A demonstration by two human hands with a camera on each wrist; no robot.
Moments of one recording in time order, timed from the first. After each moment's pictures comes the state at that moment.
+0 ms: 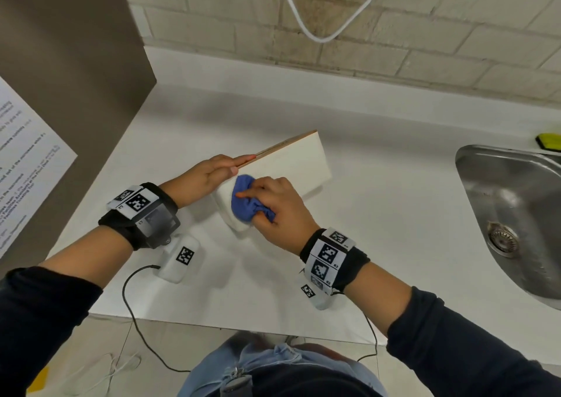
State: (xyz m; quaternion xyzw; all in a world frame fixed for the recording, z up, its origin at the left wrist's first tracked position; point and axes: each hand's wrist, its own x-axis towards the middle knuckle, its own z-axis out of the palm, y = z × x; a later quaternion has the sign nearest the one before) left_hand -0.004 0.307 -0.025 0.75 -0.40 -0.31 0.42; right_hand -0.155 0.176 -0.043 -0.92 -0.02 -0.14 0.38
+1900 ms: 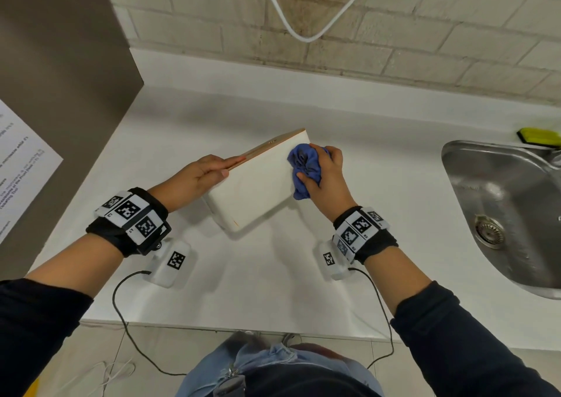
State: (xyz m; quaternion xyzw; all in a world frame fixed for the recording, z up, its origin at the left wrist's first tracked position) left_hand -0.005 0.306 -0.036 0.75 -0.40 -0.29 0.44; right_hand -0.162 0.087 -0.046 -0.84 0.20 -0.18 0.46
